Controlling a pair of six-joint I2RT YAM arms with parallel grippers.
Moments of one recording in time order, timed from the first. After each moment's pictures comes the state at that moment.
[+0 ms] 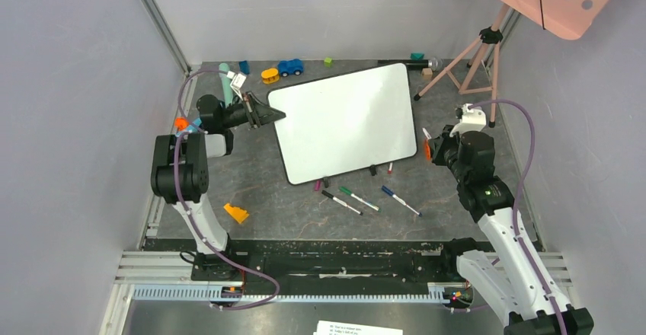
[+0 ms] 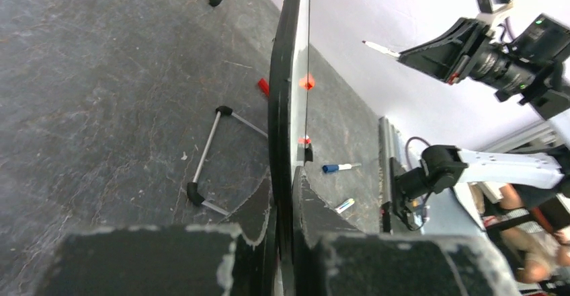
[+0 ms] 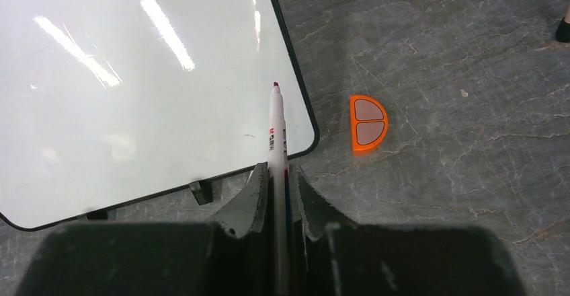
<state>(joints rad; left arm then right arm) 0.07 1.94 0.93 1.23 1.29 -0.90 0.19 0.75 0.68 -0.31 0.09 0.25</state>
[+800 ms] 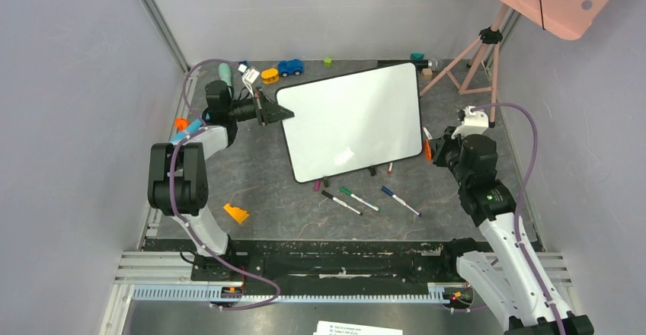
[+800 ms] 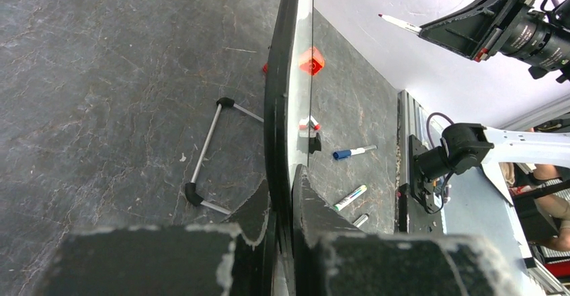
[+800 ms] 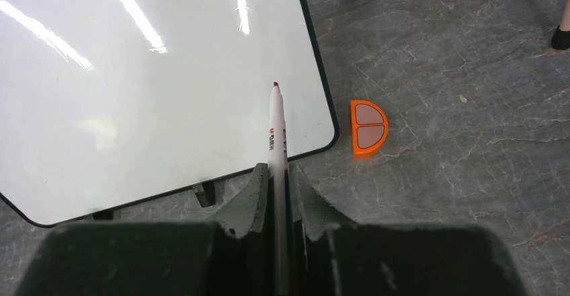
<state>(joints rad) -0.01 1.77 1.02 0.54 1.24 -0.40 0.19 0.71 0.68 -0.30 0.08 0.25</state>
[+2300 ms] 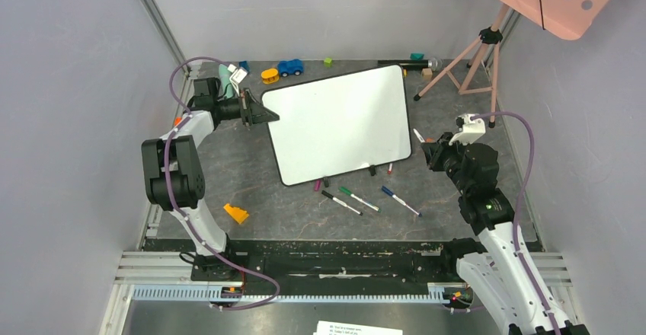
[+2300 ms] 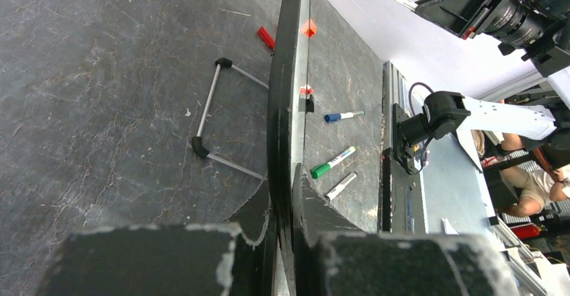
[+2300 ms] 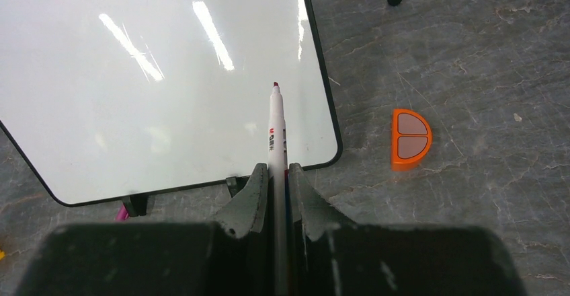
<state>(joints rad) 0.11 1.83 1.22 -0.12 1.40 0.06 0.19 0.64 0.59 -0.22 -0.05 0.26</state>
